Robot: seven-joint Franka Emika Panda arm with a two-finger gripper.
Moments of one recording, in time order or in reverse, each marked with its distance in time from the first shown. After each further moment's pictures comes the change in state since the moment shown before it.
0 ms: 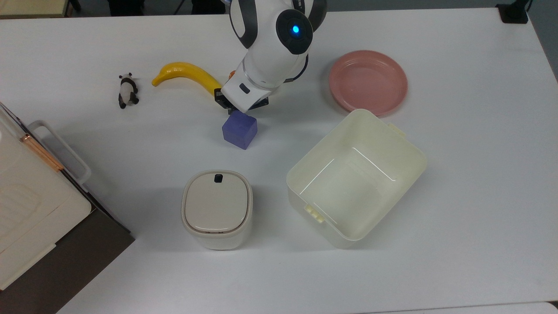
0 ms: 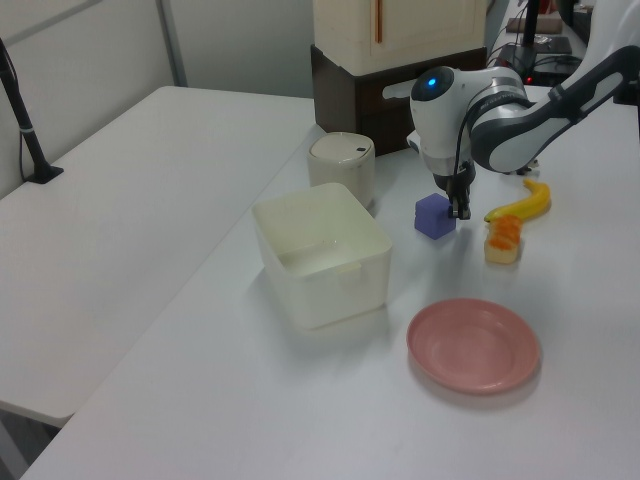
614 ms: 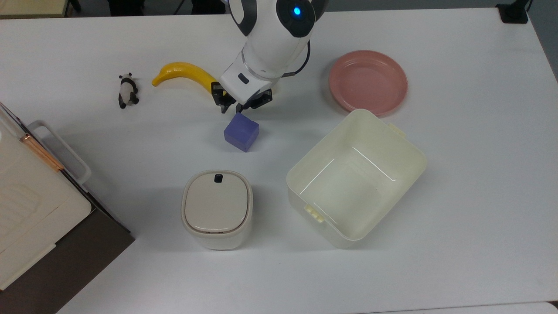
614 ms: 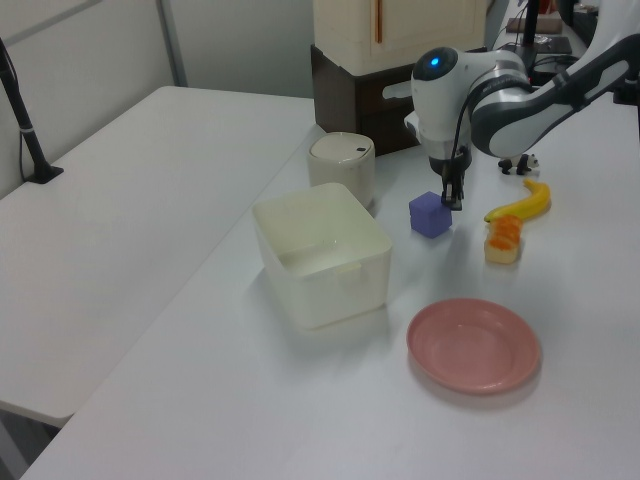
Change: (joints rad) arm 0.000 -0.041 0.001 0.027 0.000 0.000 0.004
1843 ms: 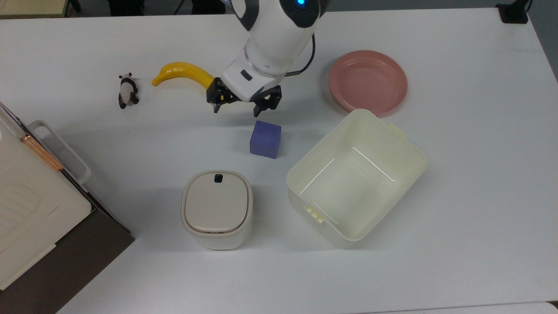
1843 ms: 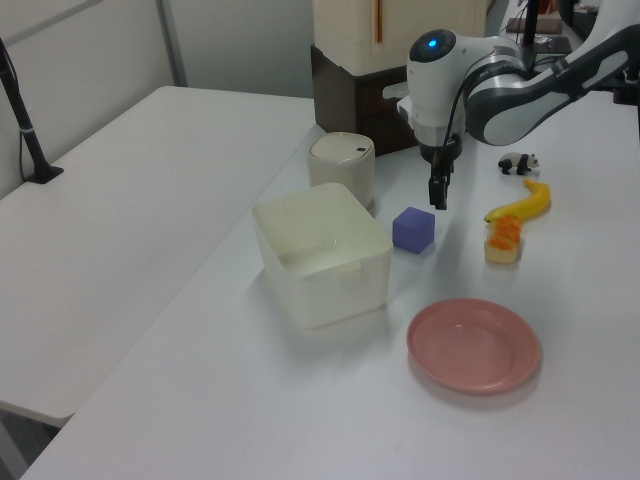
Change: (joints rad) arm -0.022 0.004 0.042 0.055 0.009 0.000 0.014
